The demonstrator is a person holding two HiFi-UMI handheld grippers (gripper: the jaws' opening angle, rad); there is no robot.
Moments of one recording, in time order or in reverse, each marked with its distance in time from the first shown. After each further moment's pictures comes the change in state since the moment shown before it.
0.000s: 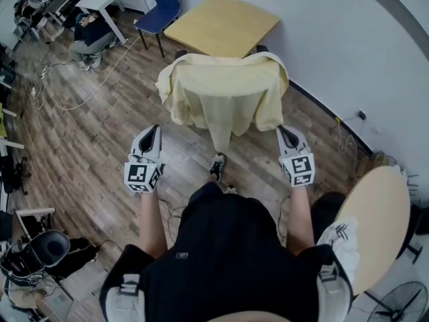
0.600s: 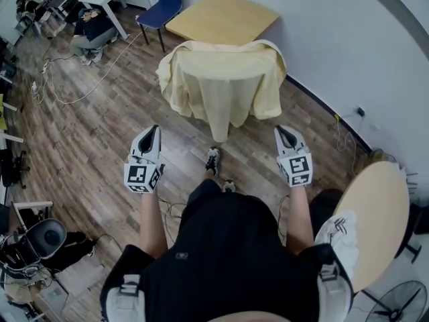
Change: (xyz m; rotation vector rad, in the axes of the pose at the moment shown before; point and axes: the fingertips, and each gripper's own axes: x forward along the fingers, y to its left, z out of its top) left arm -0.050 -0.027 -0.011 -0.012 -0.006 0.027; right arm -0.039 0.028 -0.017 -0.016 0.019 0.019
